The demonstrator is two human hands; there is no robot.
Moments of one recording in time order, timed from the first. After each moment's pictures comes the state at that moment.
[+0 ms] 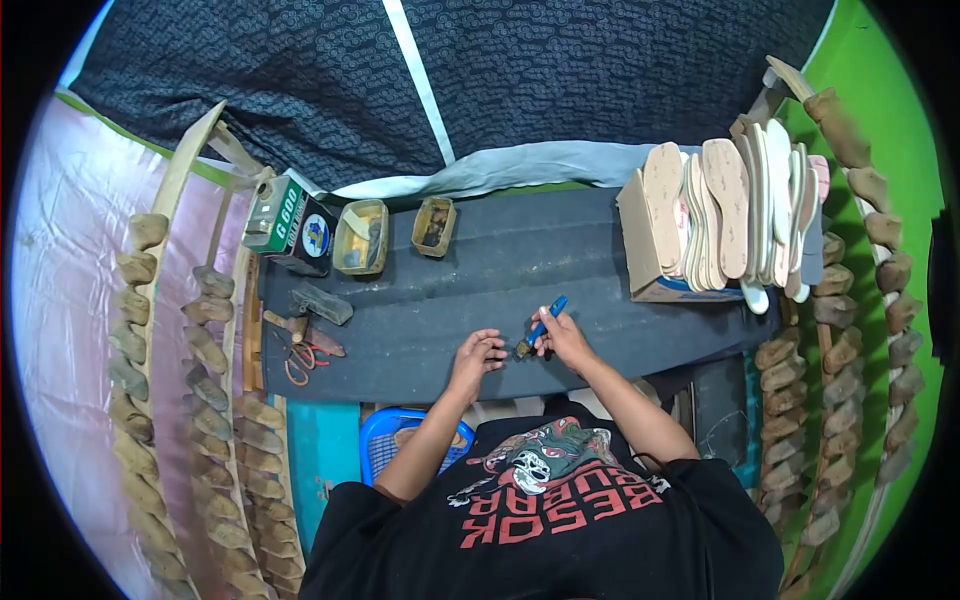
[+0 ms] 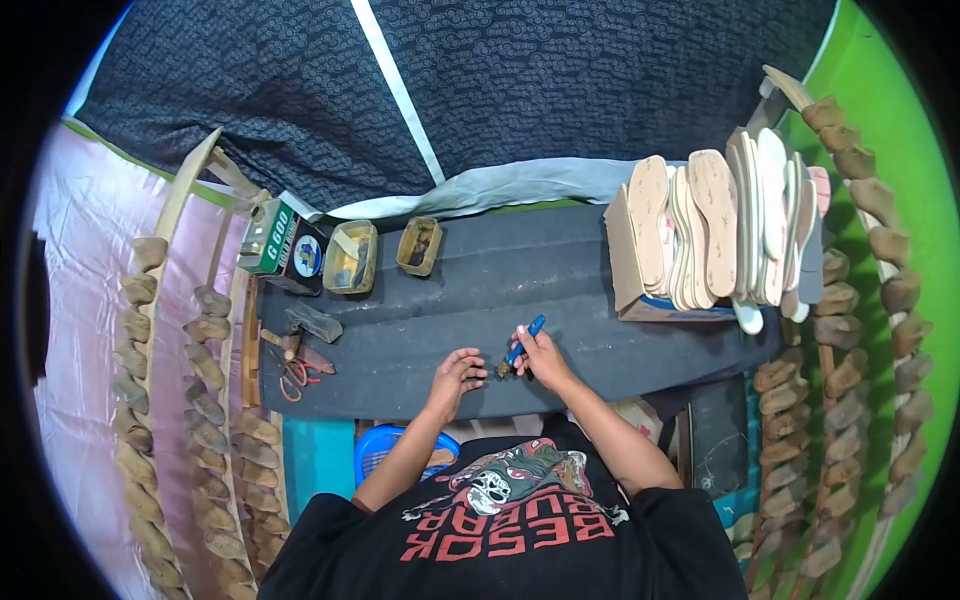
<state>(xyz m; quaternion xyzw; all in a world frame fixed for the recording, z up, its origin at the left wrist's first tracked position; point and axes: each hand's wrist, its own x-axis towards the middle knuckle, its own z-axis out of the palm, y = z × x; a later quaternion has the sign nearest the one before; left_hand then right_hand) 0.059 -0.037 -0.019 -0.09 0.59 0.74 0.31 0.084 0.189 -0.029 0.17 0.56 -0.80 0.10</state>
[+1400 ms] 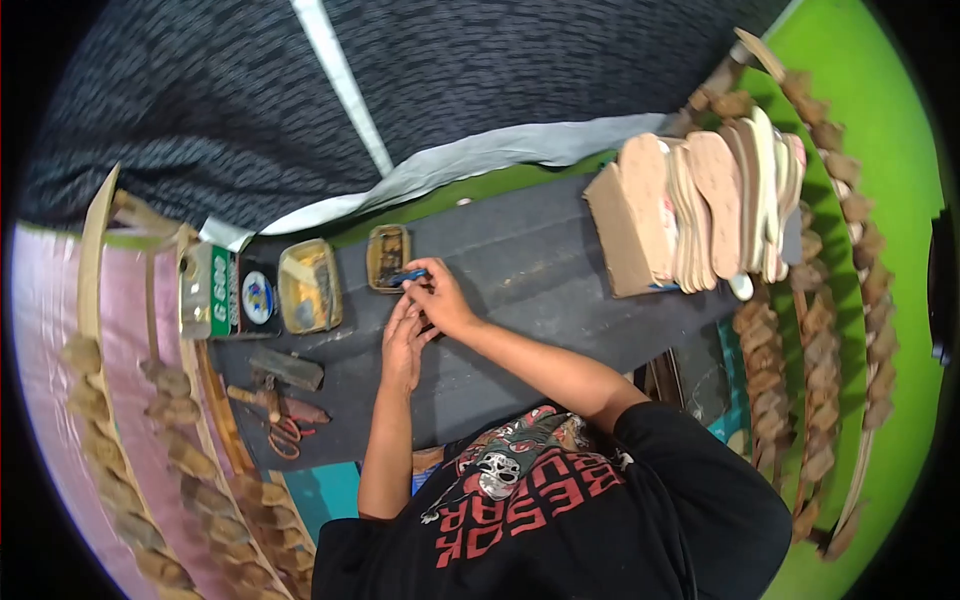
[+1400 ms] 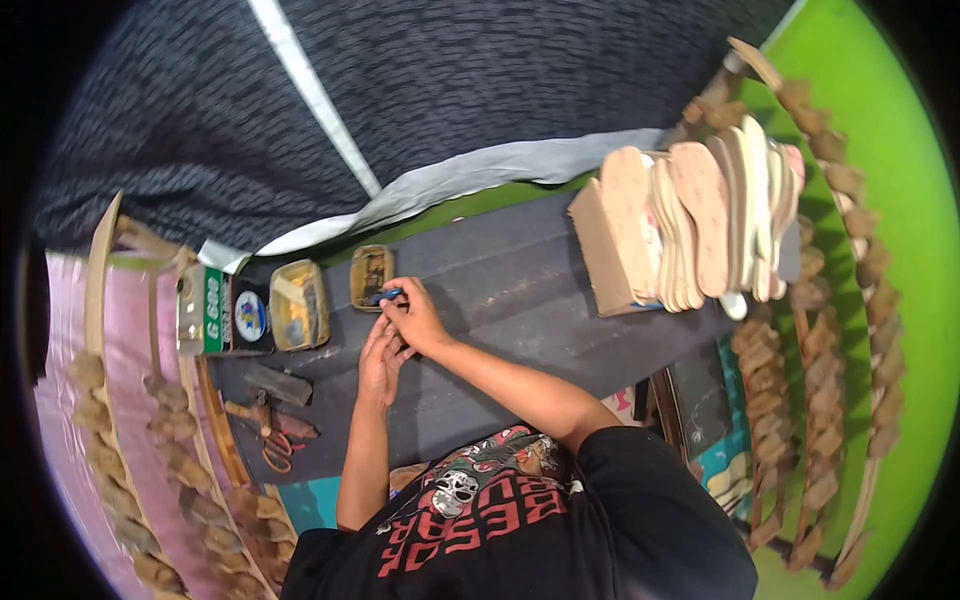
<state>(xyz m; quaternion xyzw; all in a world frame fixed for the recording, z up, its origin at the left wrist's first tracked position) -0.095 -0.066 0.034 -0.05 0.52 0.80 0.30 -0.115 0.063 -0.001 0.11 0.67 -0.73 -0.10</state>
